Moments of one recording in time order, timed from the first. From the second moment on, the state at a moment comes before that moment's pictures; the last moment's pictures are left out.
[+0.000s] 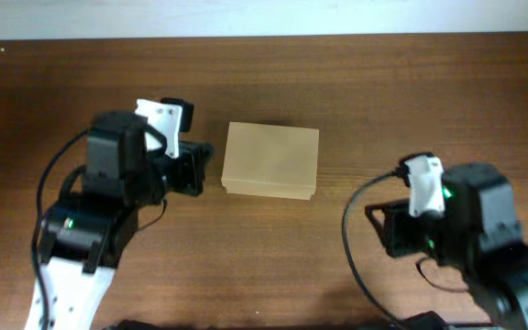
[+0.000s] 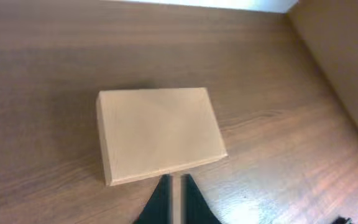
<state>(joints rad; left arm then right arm) -0.24 1.10 1.23 -0.79 0.37 -0.22 0.30 0.89 1.26 -1.24 -0.22 0.23</state>
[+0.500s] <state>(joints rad) -0.24 1.03 1.23 -0.80 0.37 -0.22 0.30 0.81 1.26 -1.30 -0.22 0.23</state>
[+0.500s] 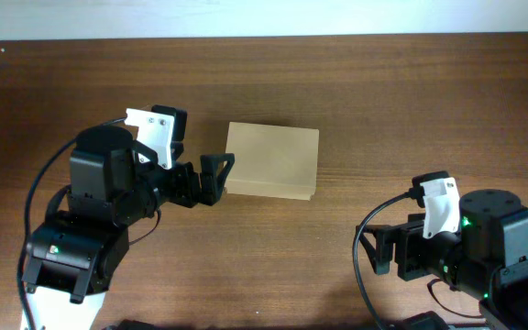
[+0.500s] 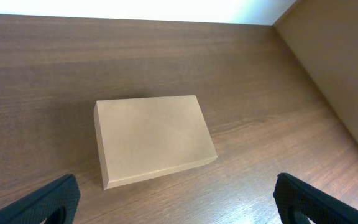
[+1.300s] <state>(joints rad) -0.13 0.12 0.40 -0.62 0.05 -0.04 0.30 0.81 1.26 -1.30 -0.22 0.23</state>
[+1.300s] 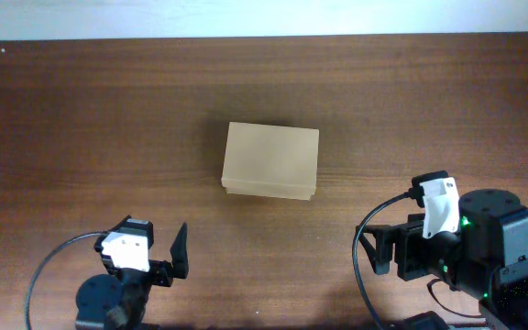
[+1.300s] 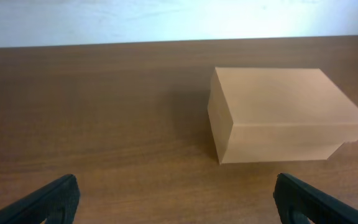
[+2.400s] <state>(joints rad) -0.13 0.02 0.18 -0.61 0.08 -0.07 0.30 0.71 1.16 -1.09 -0.12 0.04</state>
